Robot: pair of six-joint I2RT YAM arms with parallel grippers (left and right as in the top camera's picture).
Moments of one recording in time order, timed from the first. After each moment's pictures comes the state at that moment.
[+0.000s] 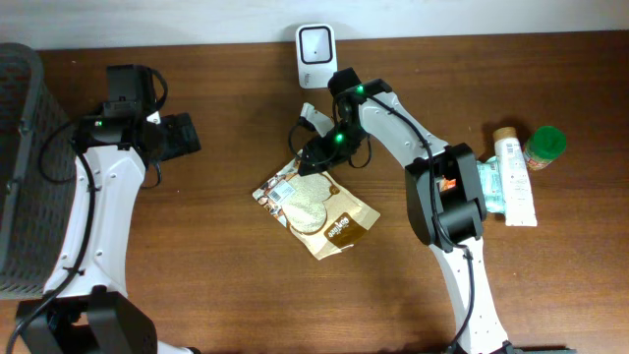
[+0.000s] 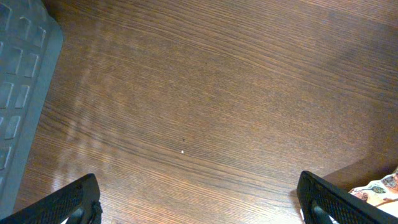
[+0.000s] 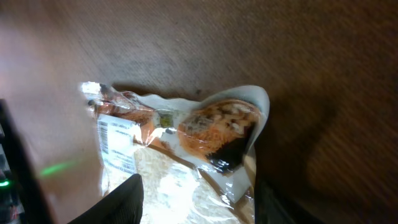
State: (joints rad) left arm 0.05 1.65 1.47 -0.92 -0.15 -0.22; right arm 0.38 2.49 2.06 -1.08 -0.70 -0.27
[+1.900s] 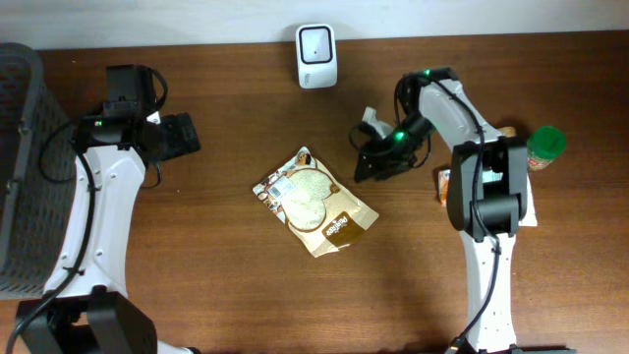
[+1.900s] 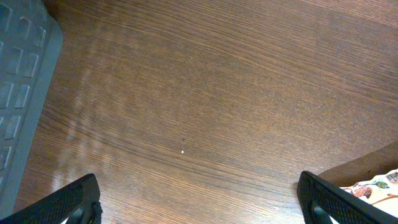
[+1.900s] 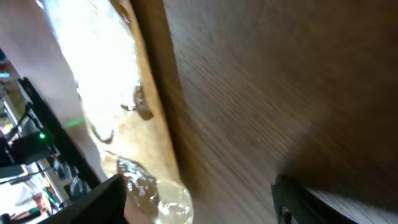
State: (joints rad) left arm 0.05 1.65 1.47 -0.92 -0.15 -0.22; right arm 0.14 2.46 1.98 -1.42 -0.67 -0.44
